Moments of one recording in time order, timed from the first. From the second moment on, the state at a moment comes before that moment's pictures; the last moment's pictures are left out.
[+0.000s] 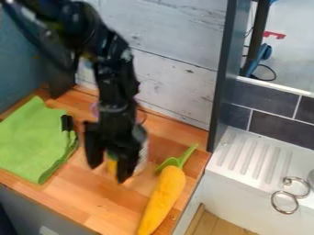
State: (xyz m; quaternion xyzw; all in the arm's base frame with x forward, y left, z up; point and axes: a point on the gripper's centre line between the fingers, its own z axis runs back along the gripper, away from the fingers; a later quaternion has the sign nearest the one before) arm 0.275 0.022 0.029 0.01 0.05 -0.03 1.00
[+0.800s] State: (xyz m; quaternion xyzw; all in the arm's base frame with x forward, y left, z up) arm 0.345 0.023 0.058 -0.02 -0.01 -0.02 1.00
